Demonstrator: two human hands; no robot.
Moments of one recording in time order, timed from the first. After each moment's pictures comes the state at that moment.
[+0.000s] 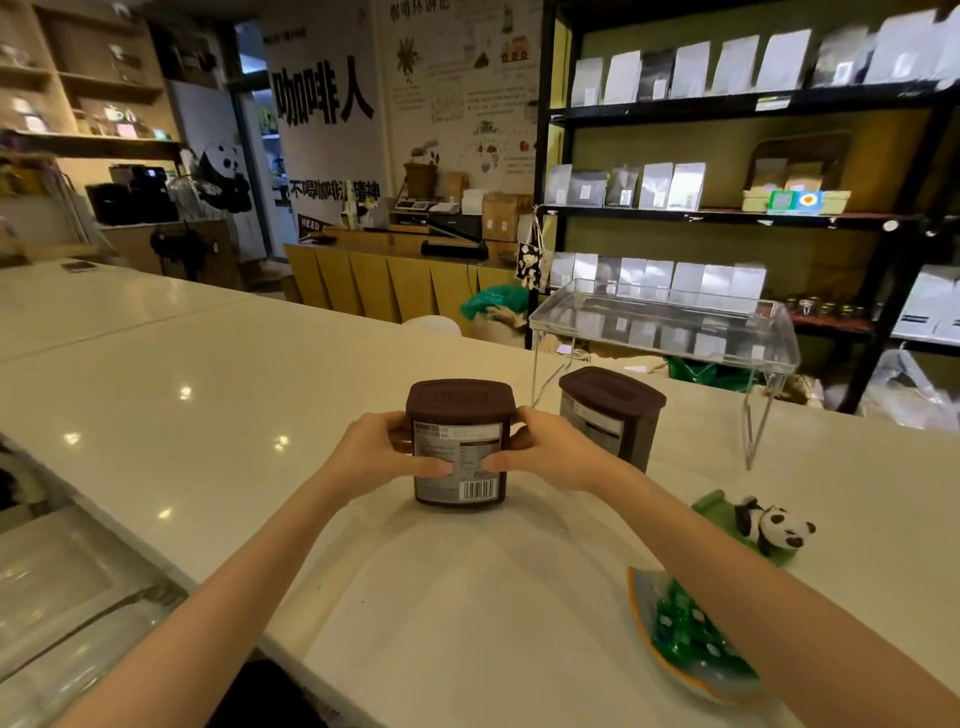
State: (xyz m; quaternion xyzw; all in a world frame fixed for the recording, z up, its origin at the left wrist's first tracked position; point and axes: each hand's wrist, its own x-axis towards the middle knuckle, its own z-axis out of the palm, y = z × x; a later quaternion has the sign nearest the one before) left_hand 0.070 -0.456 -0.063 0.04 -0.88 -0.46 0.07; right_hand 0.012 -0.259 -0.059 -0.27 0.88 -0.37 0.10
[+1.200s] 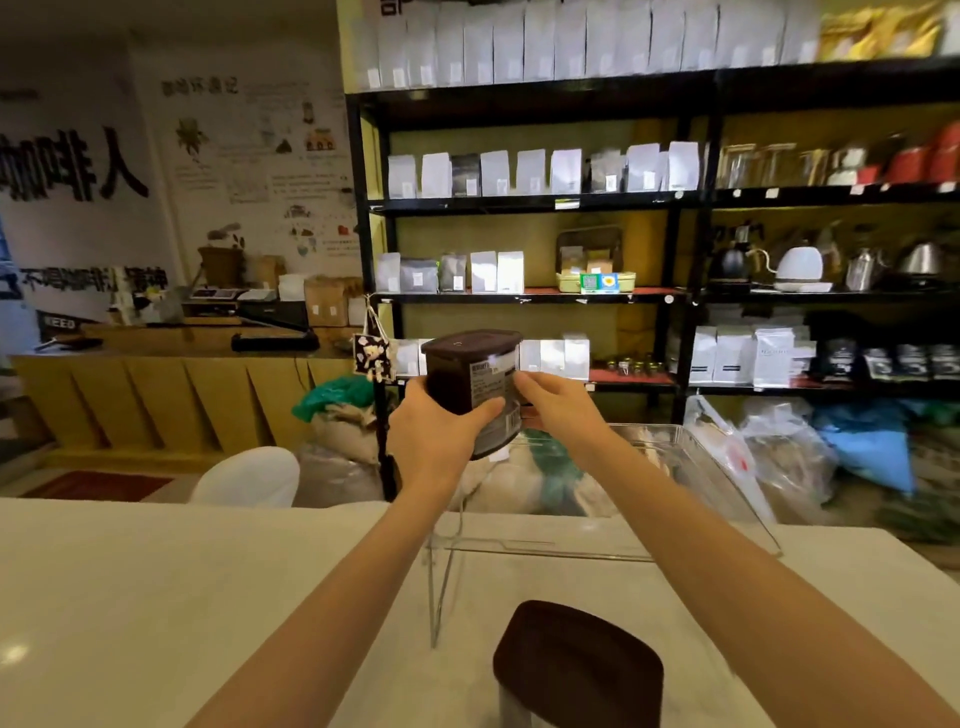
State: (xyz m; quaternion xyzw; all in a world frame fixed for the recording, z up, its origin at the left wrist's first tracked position) left_hand -0.202 -0.323 0.048 -0.02 -0.79 -0.54 0.30; right_hand -0.212 -0.193 0.055 -0.03 0.77 -0.62 -0.16
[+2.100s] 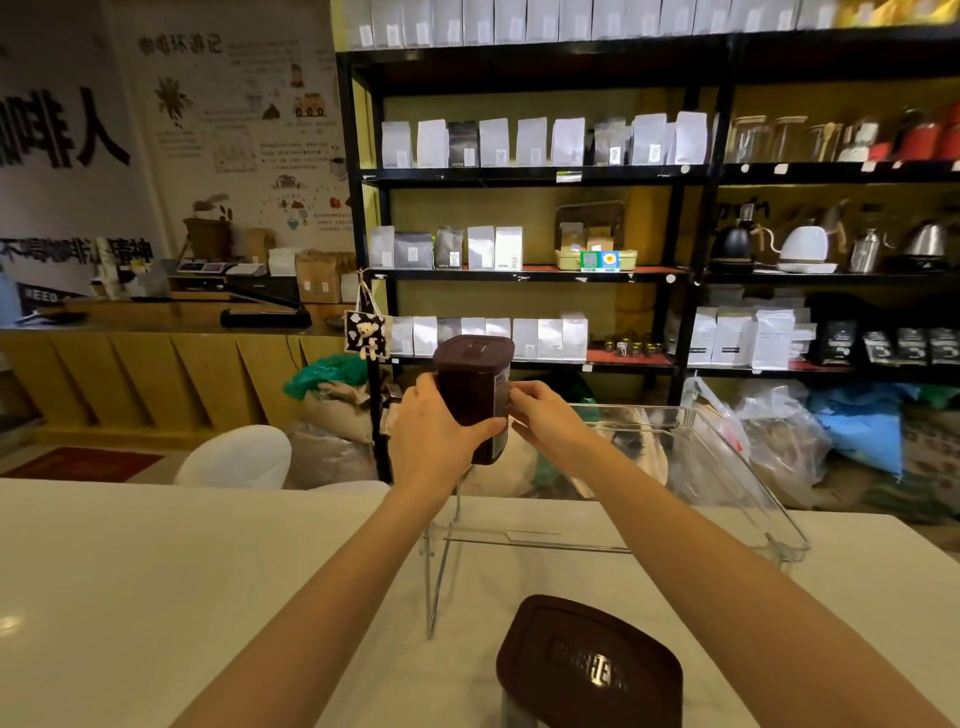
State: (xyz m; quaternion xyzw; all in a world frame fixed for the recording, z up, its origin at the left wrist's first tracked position) left_hand -0.236 -0.324 0.012 -0.06 -0.87 -0.41 0.26; right_hand -0.256 -0.192 0.009 0.01 0.76 -0.64 -0.07
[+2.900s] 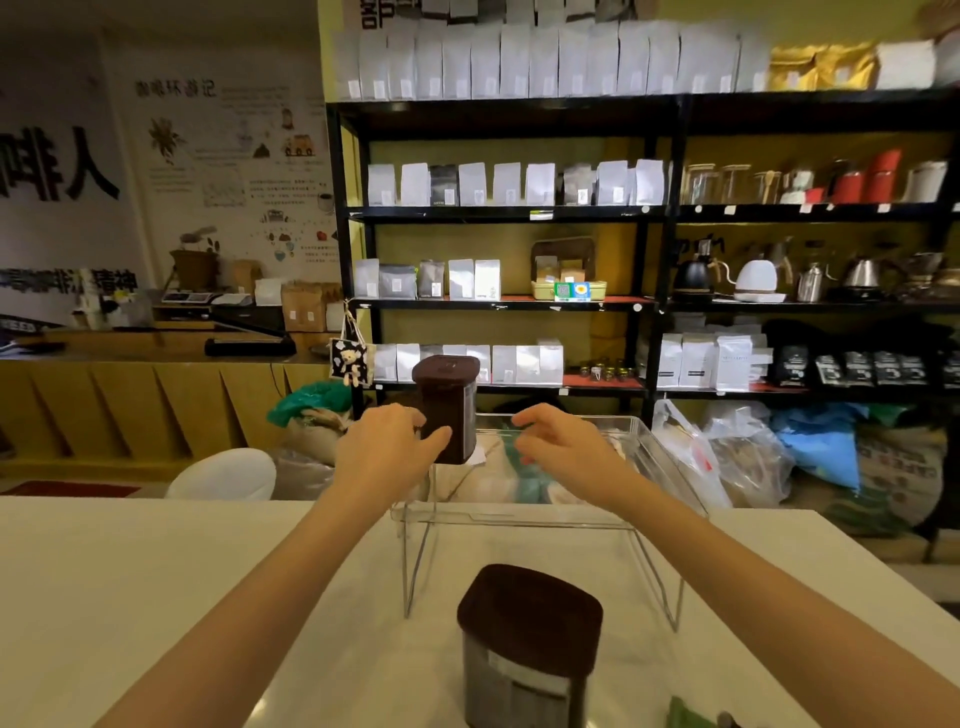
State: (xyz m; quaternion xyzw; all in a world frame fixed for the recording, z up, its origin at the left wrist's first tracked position) left_hand -0.163 -0.350 0.047 -0.10 -0.95 -0.22 0.22; right_hand -0.123 -0.170 0.040 -0.06 0.90 -0.41 -0.14
